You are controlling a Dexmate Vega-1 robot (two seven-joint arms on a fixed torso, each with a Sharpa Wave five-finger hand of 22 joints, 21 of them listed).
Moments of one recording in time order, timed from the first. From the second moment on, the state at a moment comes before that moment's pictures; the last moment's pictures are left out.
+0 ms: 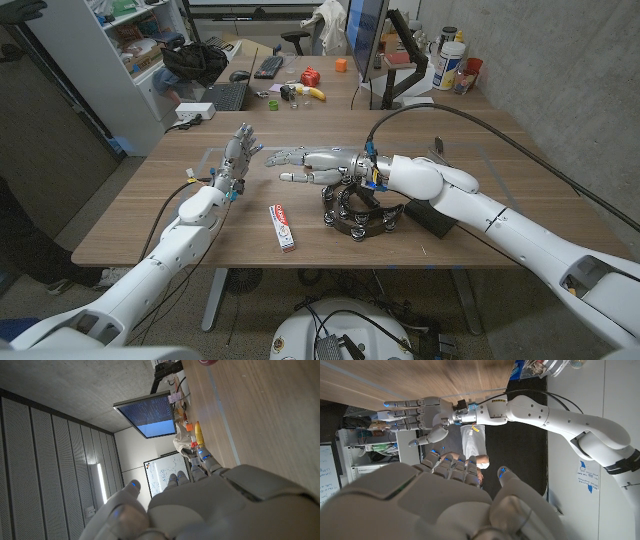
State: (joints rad) left arm 0.90 0.57 0.33 -1.33 -0.67 -0.31 -0.05; left_hand 0.01 0.06 0.39 0.19 0.21 -0.17 -0.07 0.19 0.18 -0.17 -0.11 0.20 0.18 -0.17 -0.03 0.20 0.18 -0.17 -0.03 0.73 0.18; right arm -0.64 -0.62 -0.72 -1.71 -0.35 0.61 0.29; right_hand 0.13 0.12 0.37 0.11 0.20 0.11 -0.03 0.19 0.19 0.05 -0.04 0.20 0.18 -0.03 -0.03 0.18 0.17 -0.15 -0.03 0.69 0.17
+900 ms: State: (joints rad) left arm 0.93 0.59 0.32 -1.38 -0.66 -0.28 0.00; left_hand 0.01 0.06 0.38 0.19 0.21 -0.17 -0.07 0.19 0.18 -0.17 -0.09 0.20 0.18 -0.17 -0.03 0.20 0.18 -0.17 -0.03 0.72 0.18; right arm -0.63 -0.62 -0.74 -1.69 -0.38 0.62 0.31; right_hand 0.14 0.13 0.38 0.10 0.20 0.10 -0.04 0.19 0.19 0.04 -0.04 0.20 0.18 -0.03 -0.04 0.18 0.17 -0.15 -0.04 0.69 0.17
